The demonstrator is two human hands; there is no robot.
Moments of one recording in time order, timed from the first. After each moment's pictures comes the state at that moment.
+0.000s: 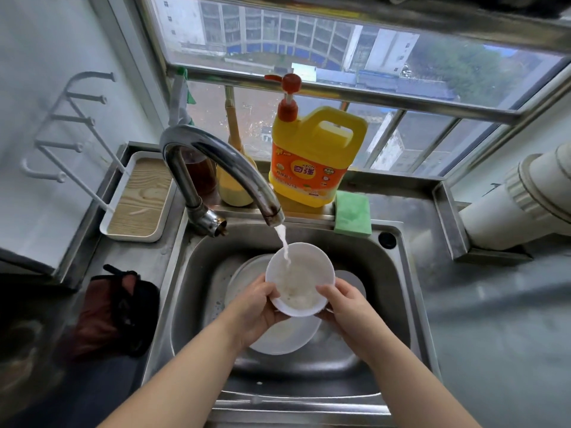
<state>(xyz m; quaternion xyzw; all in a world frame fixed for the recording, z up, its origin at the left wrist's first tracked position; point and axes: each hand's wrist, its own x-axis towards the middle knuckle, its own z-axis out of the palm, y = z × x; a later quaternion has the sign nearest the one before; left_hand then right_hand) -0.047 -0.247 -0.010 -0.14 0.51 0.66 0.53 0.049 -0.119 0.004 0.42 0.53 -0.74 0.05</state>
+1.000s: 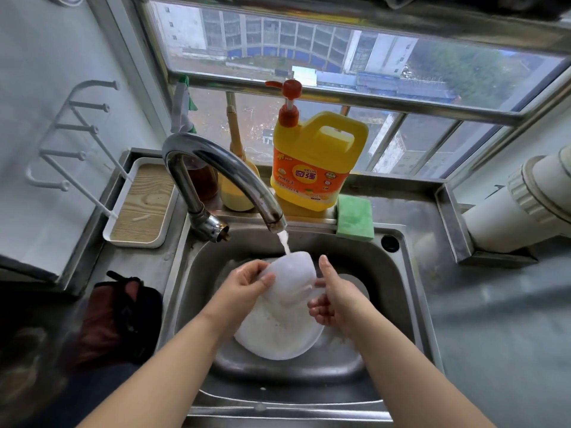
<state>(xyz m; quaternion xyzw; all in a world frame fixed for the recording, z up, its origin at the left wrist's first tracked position) -0.076 -0.273 -0.019 0.11 0.67 0.60 0.43 0.013 -0.110 -0.009 0.53 0.56 -0.62 0.15</state>
